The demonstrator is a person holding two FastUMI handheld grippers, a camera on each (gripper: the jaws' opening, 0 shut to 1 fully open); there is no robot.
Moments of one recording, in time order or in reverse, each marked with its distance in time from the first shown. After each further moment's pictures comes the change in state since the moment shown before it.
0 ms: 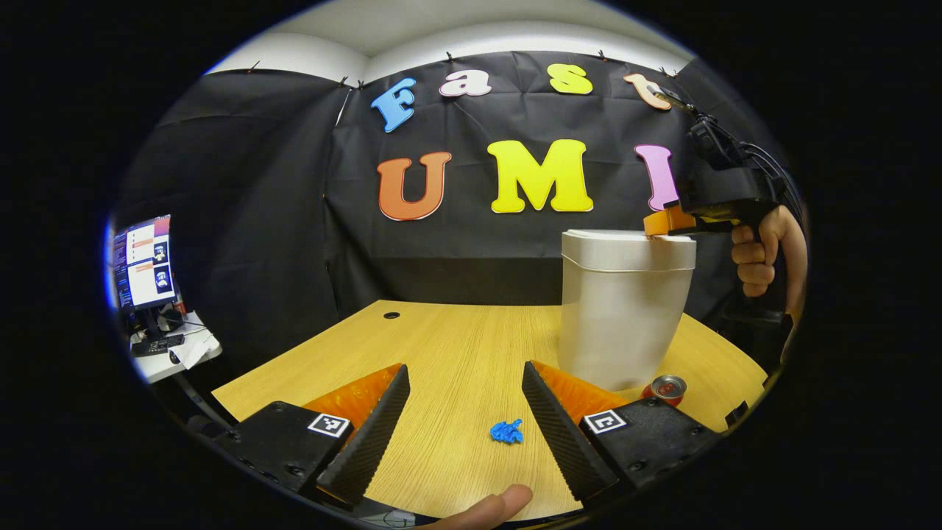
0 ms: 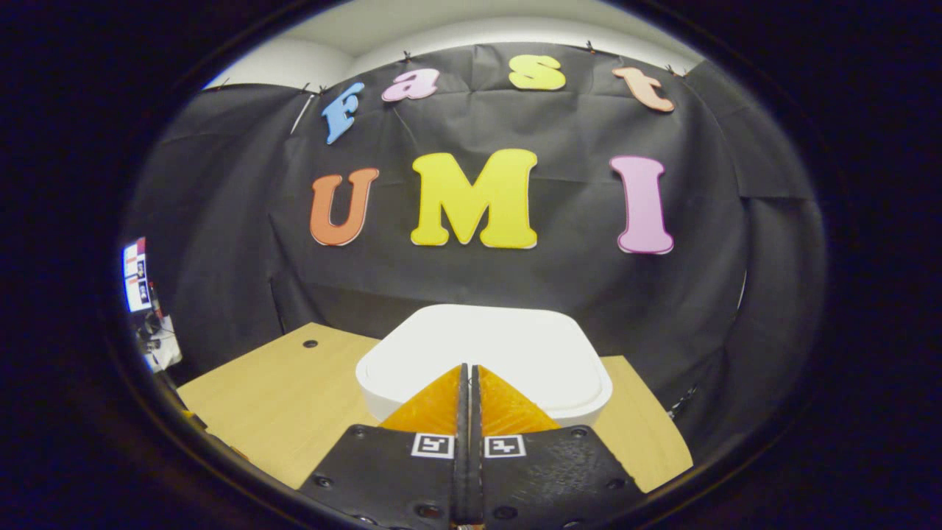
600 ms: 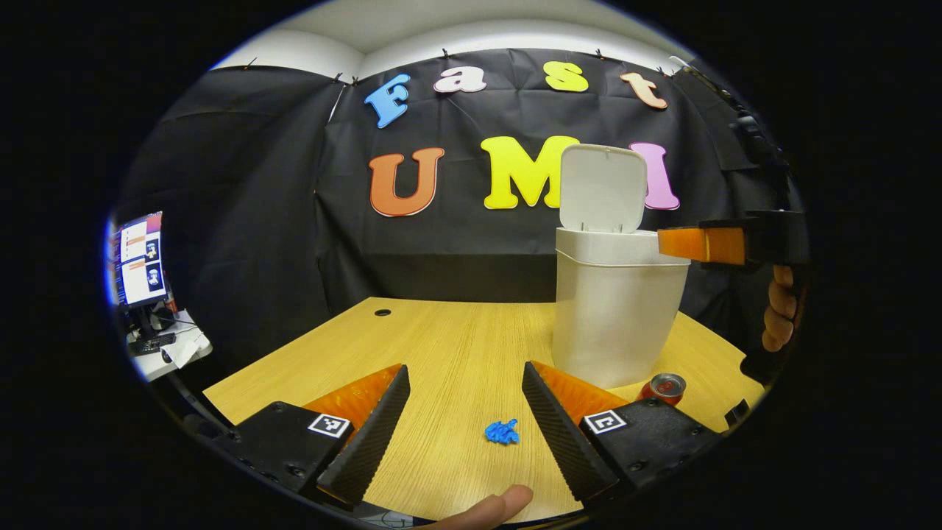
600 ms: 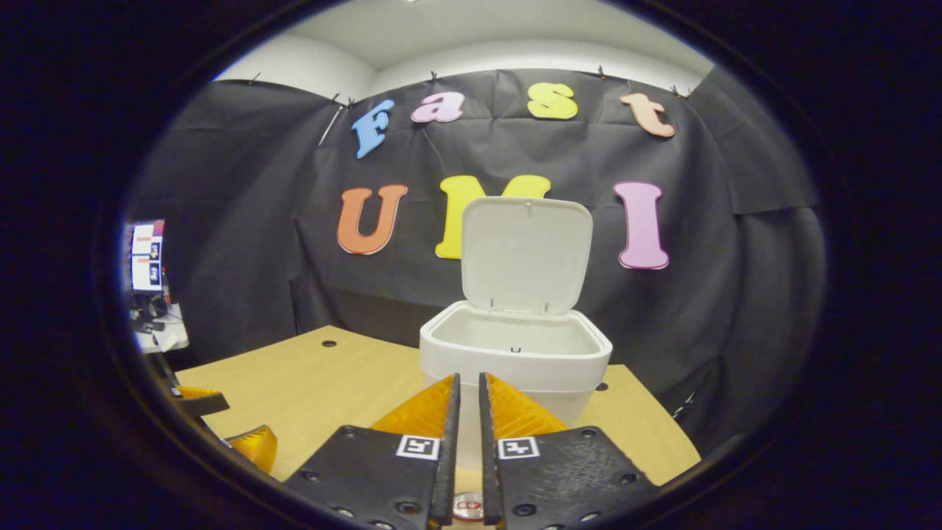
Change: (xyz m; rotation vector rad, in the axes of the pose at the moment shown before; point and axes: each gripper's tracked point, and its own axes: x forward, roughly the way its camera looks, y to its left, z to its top) left arm 0.014 -0.007 -0.014 -0.015 0.029 -0.040; right arm -0.073 0.038 -0.039 0.033 -0.074 0.075
